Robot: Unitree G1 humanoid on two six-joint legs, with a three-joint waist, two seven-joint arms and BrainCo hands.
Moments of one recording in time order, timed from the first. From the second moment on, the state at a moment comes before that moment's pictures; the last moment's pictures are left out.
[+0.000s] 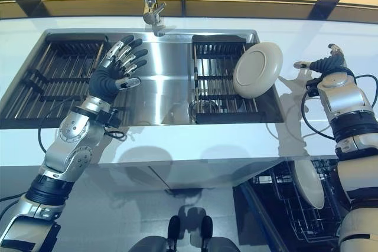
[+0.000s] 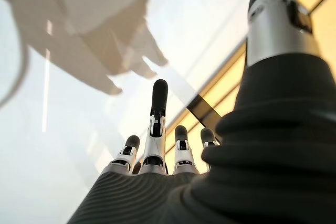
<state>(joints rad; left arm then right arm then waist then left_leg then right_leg) -0.48 0.59 -0.20 -0.08 -0.62 -0.08 -0.02 -1.02 -0.92 0.42 0.78 0.32 0.48 -0.20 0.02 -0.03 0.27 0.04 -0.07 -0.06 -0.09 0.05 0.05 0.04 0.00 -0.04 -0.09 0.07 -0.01</state>
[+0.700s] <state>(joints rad) -0.48 0.59 -0.20 -0.08 -0.62 -0.08 -0.01 -1.05 -0.91 0.40 0.78 0.41 0.44 -0.16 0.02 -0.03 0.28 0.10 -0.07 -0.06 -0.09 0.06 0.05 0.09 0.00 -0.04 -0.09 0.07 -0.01</state>
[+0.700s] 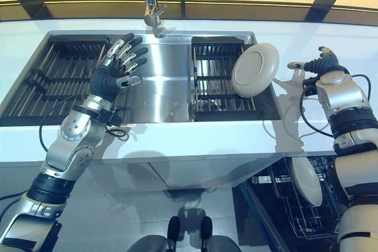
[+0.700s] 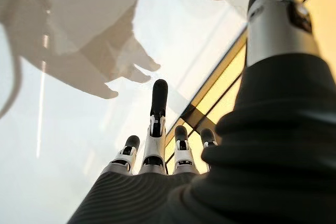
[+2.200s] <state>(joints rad) -0.48 0.57 -0.22 -0.08 -0.62 -0.08 0.03 -1.04 -0.80 0.41 0.72 0.40 0.45 -0.11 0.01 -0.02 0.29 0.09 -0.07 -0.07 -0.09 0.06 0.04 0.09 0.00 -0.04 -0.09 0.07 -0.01</state>
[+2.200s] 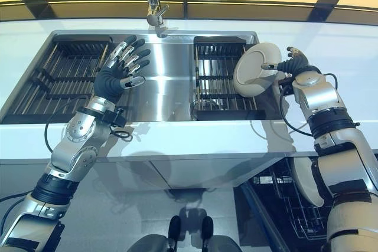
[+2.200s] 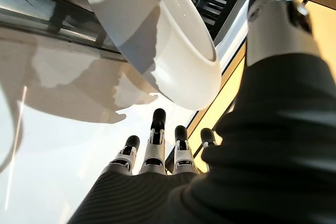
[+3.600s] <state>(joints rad) -0.48 0.57 -0.22 -0.08 -0.61 -0.10 0.05 -1.07 -0.80 0.41 0.72 0.35 0.46 -0.12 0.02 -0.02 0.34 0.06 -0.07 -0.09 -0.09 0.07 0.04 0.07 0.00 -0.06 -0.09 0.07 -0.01</state>
